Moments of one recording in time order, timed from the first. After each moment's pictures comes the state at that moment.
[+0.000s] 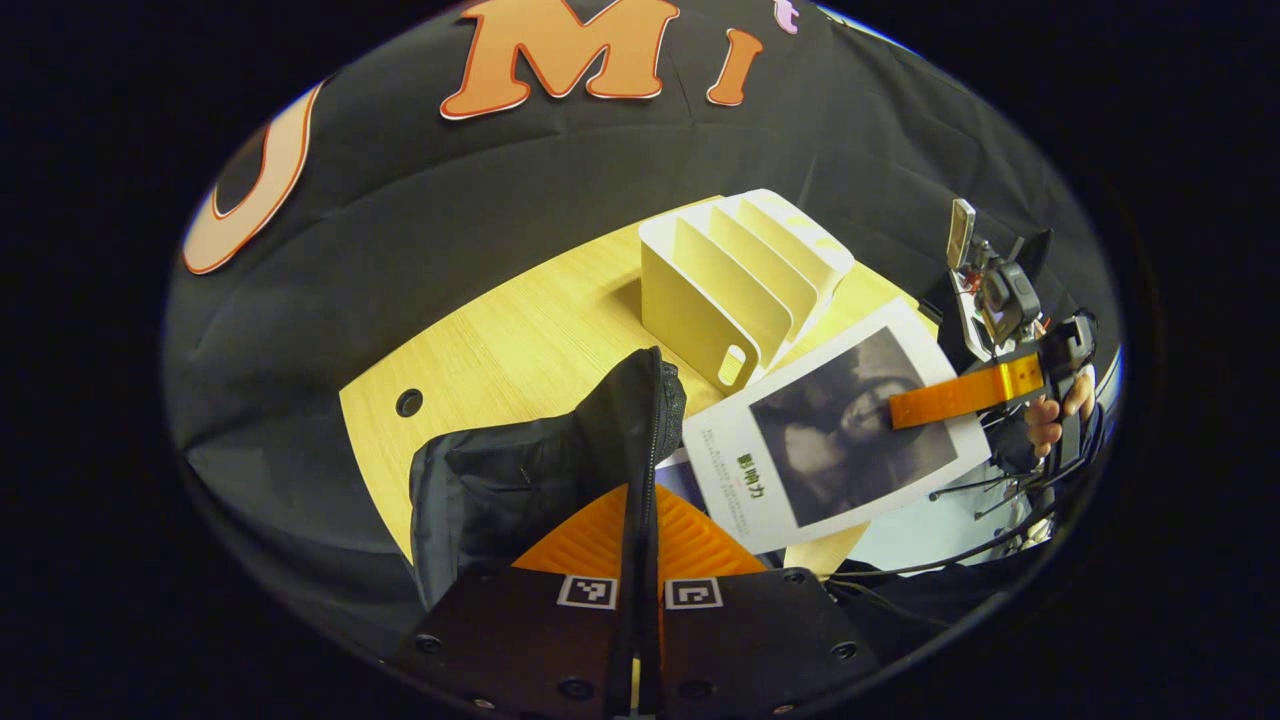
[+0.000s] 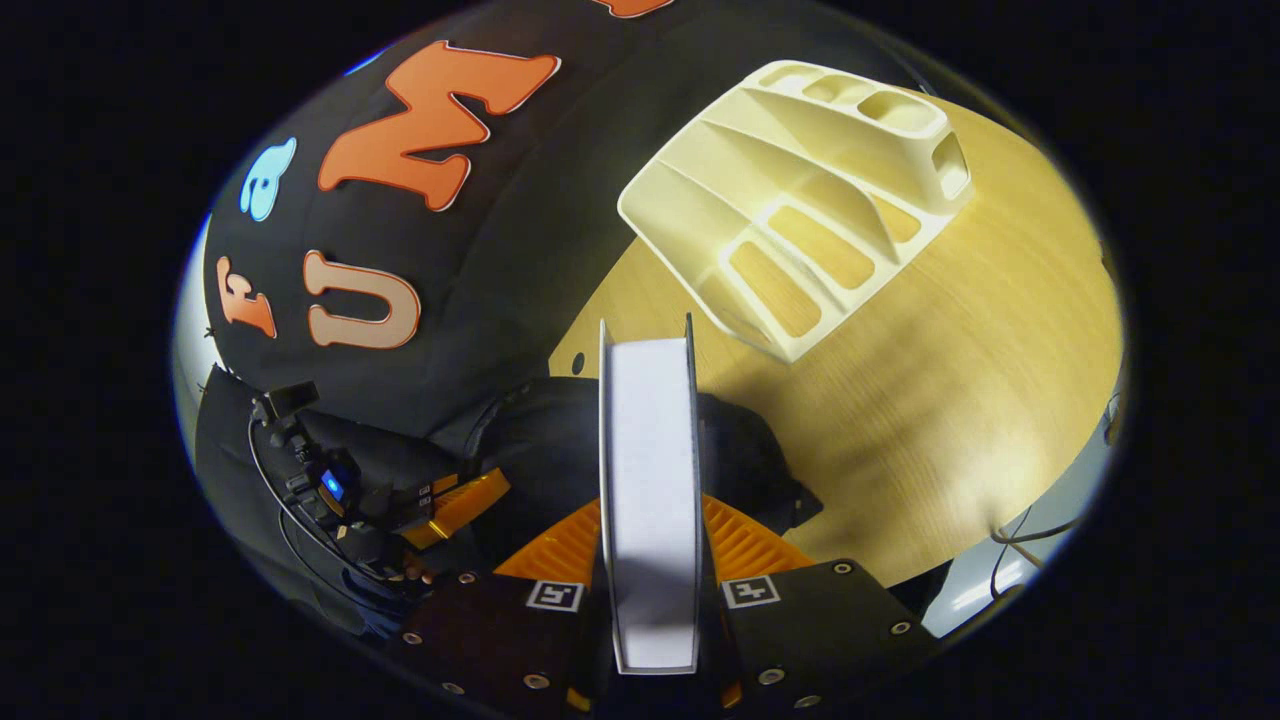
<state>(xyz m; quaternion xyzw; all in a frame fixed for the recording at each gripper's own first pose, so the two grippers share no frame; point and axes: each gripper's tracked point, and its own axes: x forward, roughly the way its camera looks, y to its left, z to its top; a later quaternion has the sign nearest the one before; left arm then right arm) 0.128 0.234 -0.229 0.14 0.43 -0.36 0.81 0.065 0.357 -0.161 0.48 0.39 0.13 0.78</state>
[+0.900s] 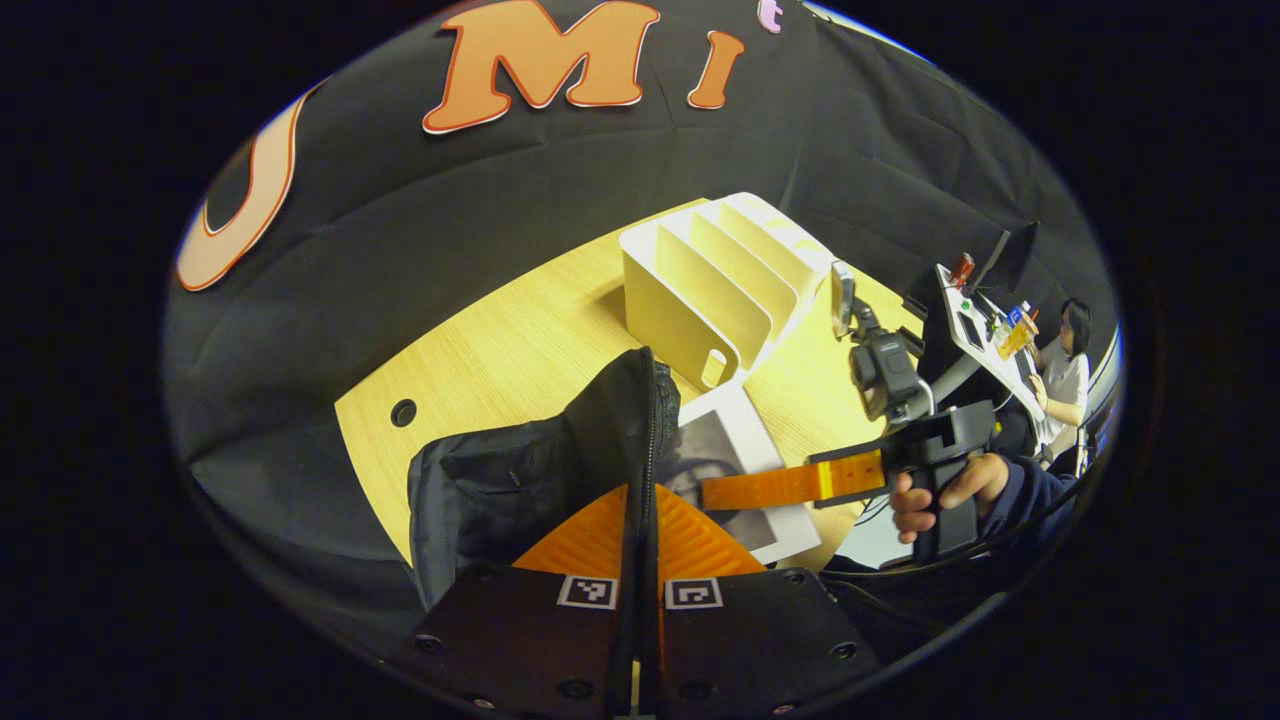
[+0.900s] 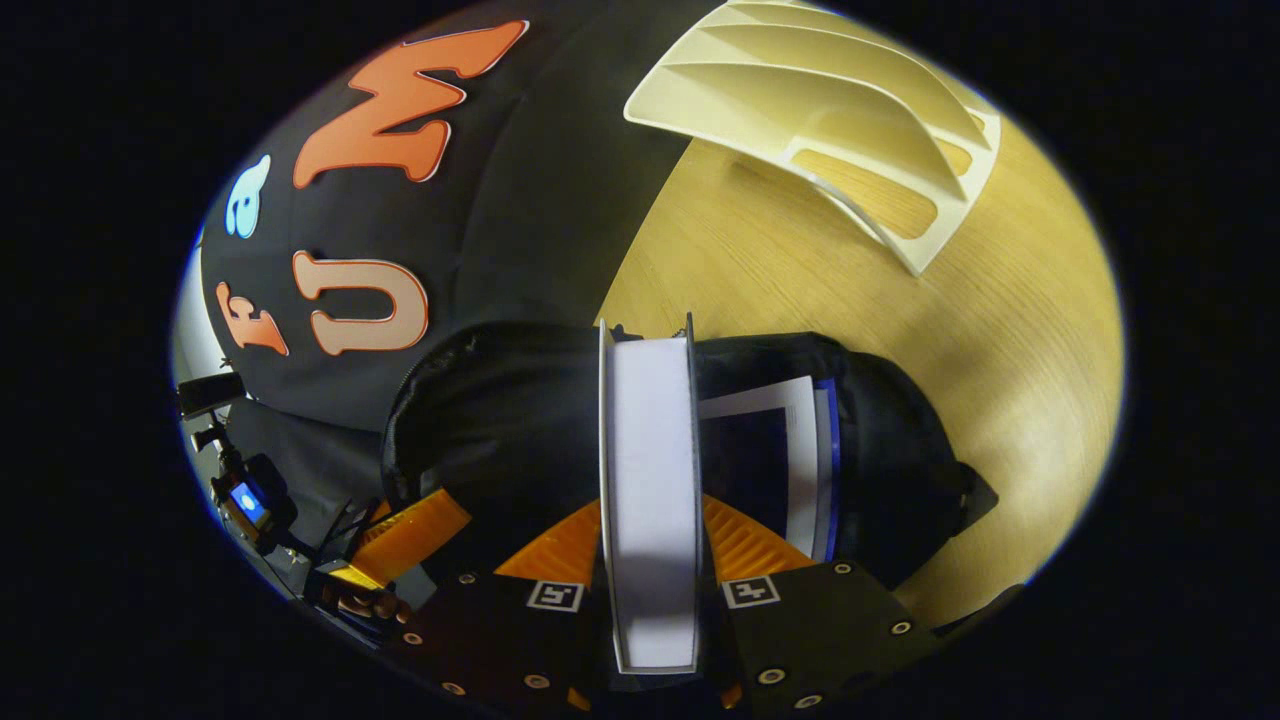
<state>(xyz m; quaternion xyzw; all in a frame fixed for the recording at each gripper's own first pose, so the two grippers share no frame) 0.119 0.225 -0.213 0.15 0.42 -0.38 0.81 0.131 0.479 -0.195 0.54 0.36 0.19 0.73</state>
